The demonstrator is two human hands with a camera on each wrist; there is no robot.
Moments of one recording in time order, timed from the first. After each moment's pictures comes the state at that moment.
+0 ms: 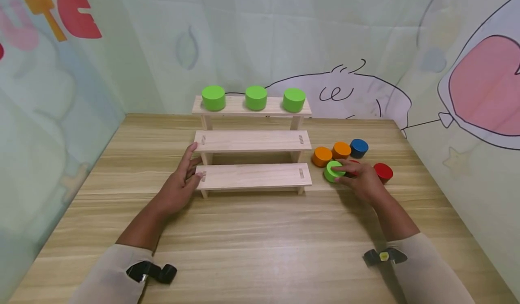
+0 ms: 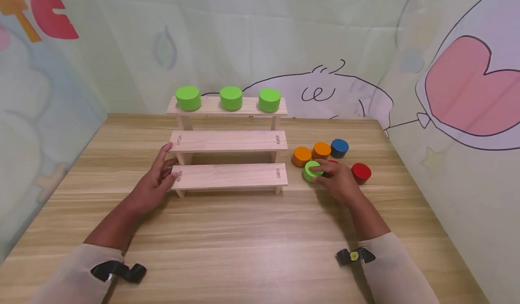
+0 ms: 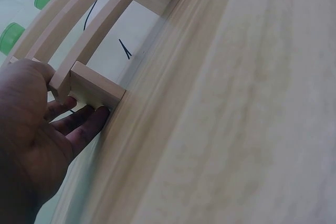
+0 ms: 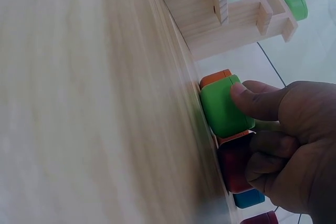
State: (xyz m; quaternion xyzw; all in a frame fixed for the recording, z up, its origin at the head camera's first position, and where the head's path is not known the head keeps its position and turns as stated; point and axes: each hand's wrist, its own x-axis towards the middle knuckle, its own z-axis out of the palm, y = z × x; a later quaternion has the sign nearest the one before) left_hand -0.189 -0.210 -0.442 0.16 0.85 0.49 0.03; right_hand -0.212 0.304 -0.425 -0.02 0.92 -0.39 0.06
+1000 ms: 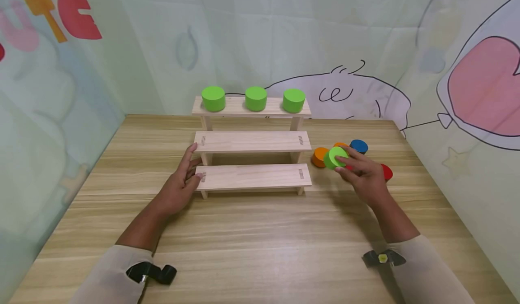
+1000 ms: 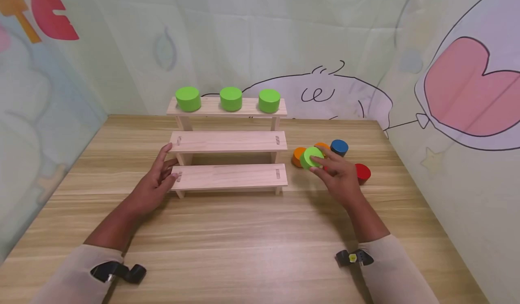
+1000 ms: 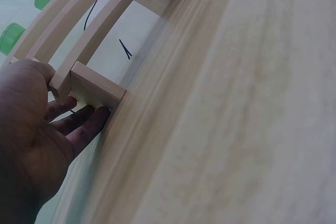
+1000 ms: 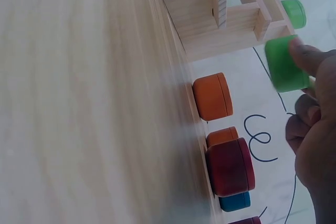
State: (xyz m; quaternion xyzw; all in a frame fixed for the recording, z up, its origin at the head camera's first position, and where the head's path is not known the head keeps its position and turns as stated) left_hand -0.189 -0.209 -0.442 0.16 0.85 0.50 0.03; right_hand -0.200 0.297 -0.427 -0.17 0.85 -0.45 -0.19
